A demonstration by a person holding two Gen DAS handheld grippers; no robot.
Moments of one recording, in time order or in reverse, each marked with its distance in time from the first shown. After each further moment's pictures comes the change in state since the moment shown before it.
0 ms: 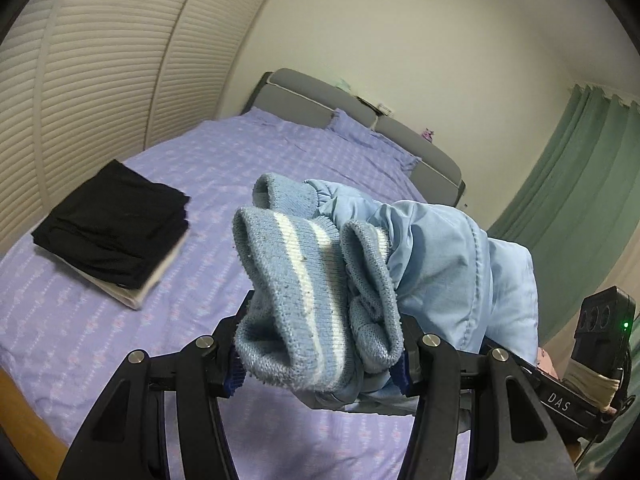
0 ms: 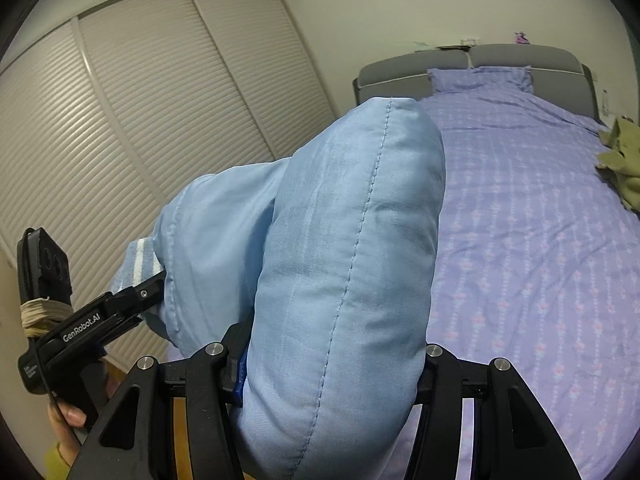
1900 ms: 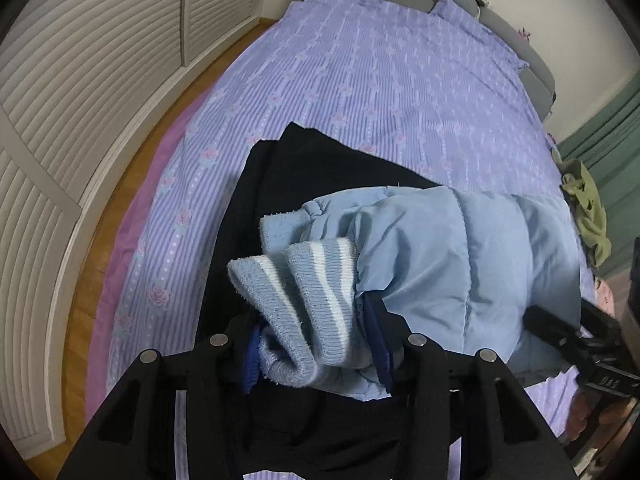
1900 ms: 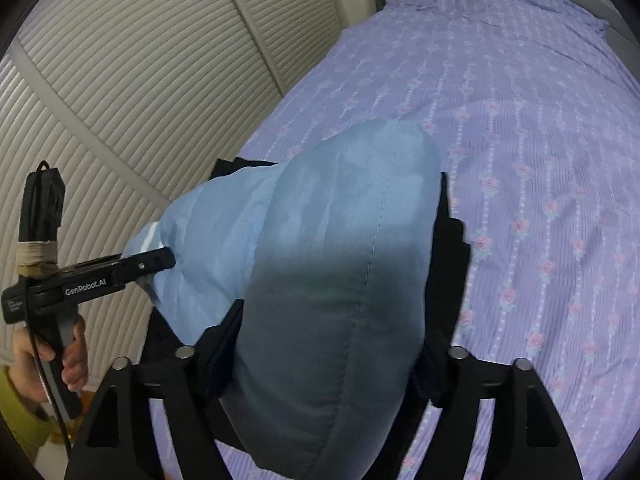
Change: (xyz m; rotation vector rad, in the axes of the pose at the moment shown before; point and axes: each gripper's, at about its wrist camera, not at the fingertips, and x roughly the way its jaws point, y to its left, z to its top) left arm 0.264 0.460 0.190 0.110 0.531 0.149; right arm 0.495 0.186 0.053 0.021 0.388 -0.161
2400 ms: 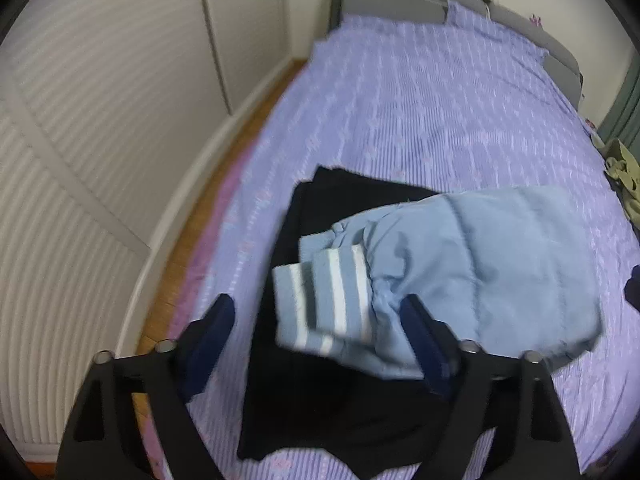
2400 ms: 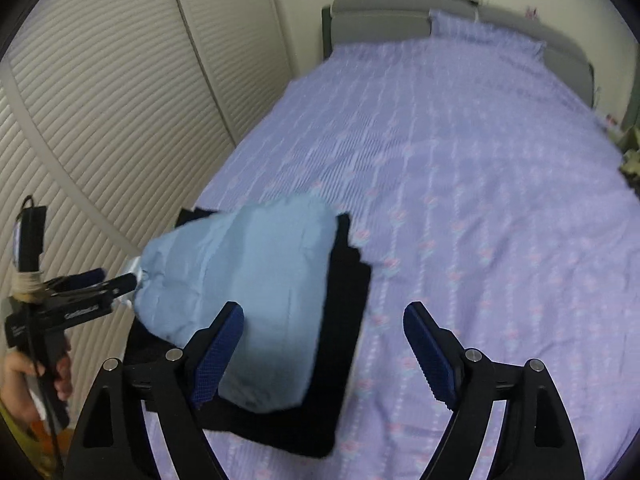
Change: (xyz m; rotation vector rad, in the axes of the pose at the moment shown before) left arm -0.064 -0.039 -0.027 0.073 -0.162 0.273; right arm -0.092 -0.020 -0.020 0.046 -0.186 -0.177
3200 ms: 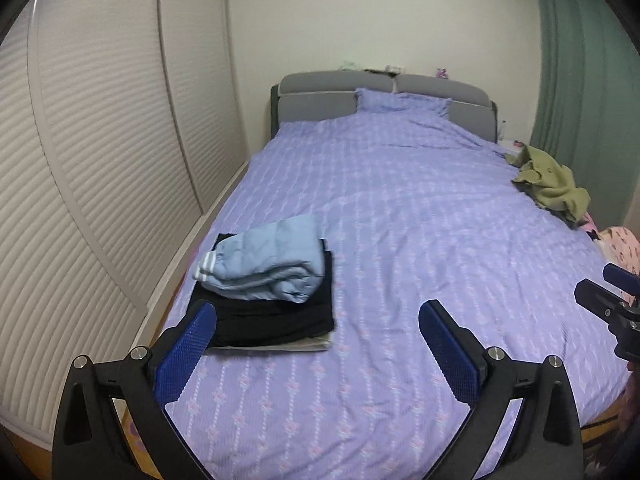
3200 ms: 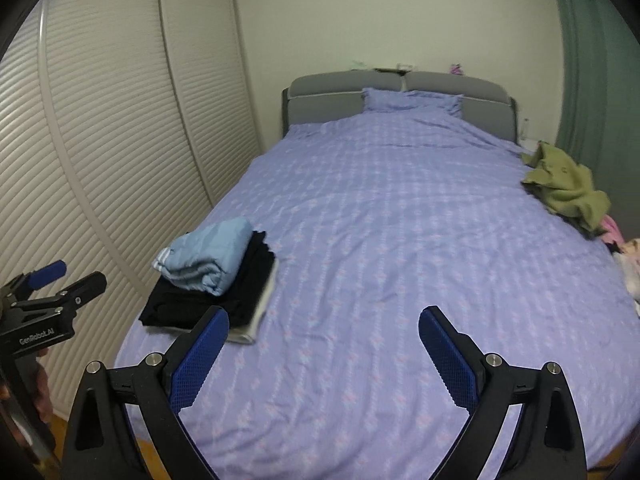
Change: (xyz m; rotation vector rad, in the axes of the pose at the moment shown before) left arm -0.324 -0.212 -0.171 0.148 -0.348 -0.069; right arm -0.323 -0.120 -0.163 0.052 -0.257 -0.106
